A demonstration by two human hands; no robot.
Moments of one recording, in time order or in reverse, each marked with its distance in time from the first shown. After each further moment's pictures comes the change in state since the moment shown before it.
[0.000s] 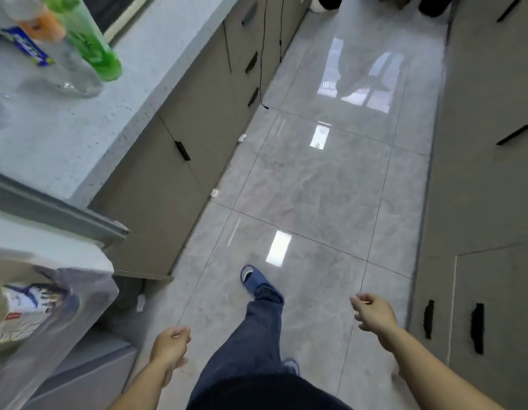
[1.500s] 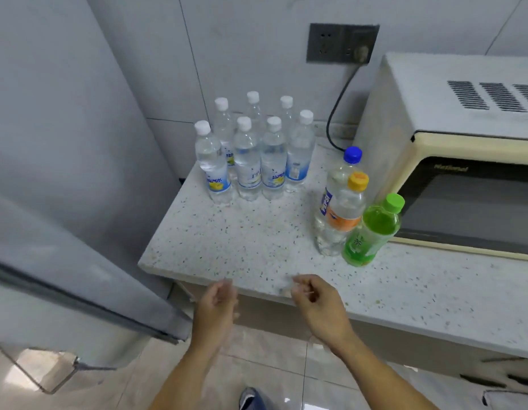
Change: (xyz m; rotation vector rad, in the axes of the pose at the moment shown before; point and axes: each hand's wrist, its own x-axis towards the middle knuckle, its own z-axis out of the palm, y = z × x) left_hand -0.013 0.369 -0.099 -1.157 0.856 0.154; right_hand -0.054 -0.631 0.298 -0.695 -1.178 -1.194
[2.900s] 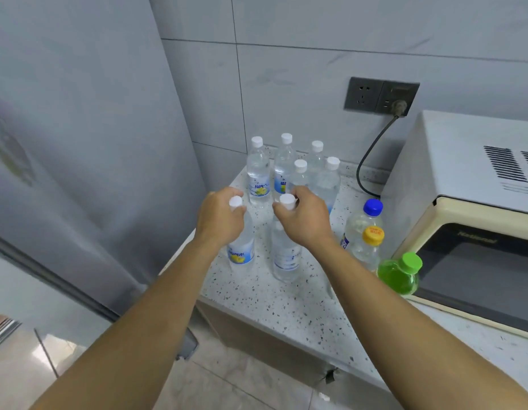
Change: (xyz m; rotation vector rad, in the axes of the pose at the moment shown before) left_hand 0.084 0.214 -0.004 0.536 0.335 0.412; right_hand 0.149 -0.178 0.001 -0.304 0.100 -0.410
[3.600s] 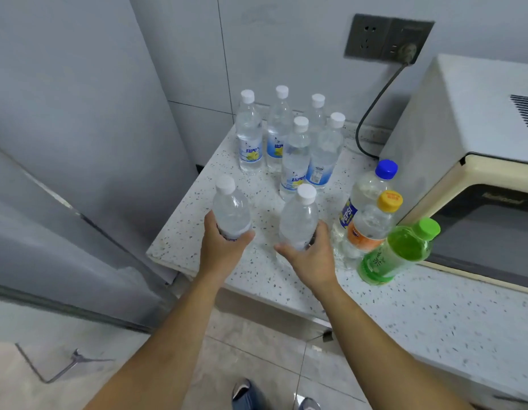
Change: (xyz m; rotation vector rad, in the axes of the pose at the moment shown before) left_hand -0.061 -0.089 0.061 -0.446 -0.157 -0.259; right_hand -0.093 0.089 0.051 0.280 0.021 0.323
